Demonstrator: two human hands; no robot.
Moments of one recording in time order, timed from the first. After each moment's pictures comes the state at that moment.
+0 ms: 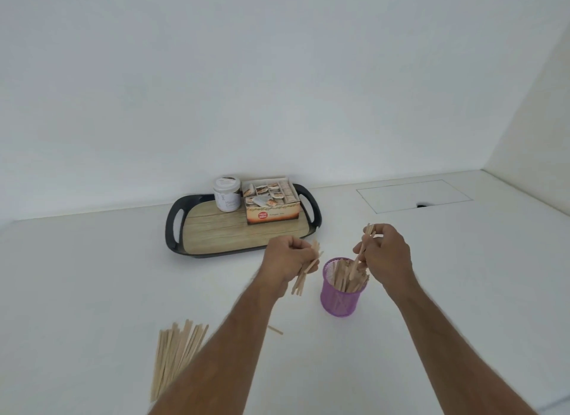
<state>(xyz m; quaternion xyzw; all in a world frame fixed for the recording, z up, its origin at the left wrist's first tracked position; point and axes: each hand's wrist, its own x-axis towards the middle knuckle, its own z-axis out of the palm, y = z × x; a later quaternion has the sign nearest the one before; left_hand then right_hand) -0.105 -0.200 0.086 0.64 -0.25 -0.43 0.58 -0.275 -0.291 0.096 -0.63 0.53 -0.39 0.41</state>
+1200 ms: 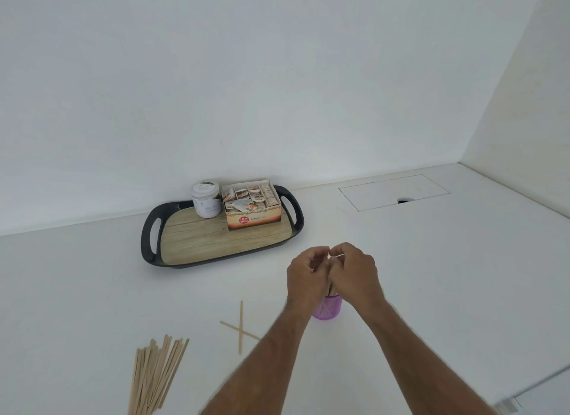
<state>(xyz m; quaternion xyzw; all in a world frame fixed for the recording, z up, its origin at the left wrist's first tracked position) -0.176 -0.233 0.040 0.63 -0.35 -0.32 0.61 -0.271 -0.276 0.071 -0.74 0.54 -0.27 0.29</state>
